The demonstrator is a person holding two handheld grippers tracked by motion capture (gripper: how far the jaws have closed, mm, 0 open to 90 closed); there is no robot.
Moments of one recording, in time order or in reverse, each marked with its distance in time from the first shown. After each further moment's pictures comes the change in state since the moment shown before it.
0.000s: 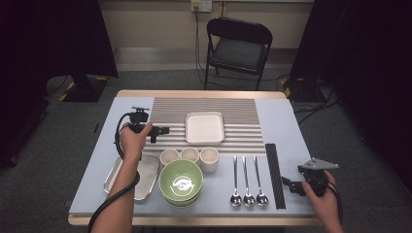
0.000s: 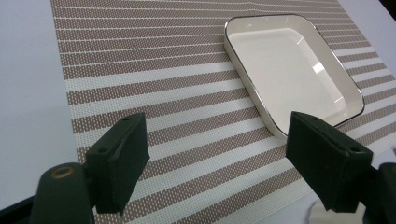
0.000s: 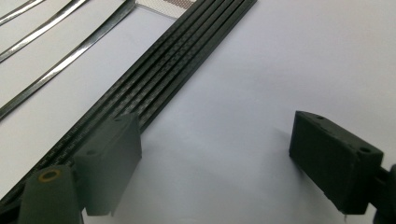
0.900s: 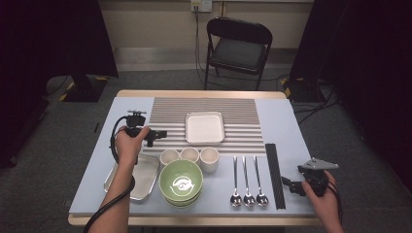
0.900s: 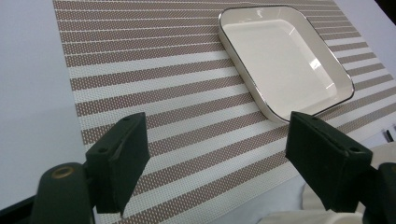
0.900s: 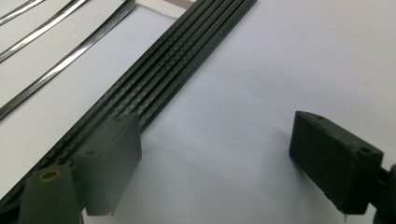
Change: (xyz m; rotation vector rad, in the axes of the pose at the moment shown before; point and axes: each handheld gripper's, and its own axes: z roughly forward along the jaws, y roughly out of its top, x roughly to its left) left arm 0.001 -0.011 -0.013 -0.003 -0.018 0.016; right arm 0.000 0.000 0.000 -0.001 0.000 -0.001
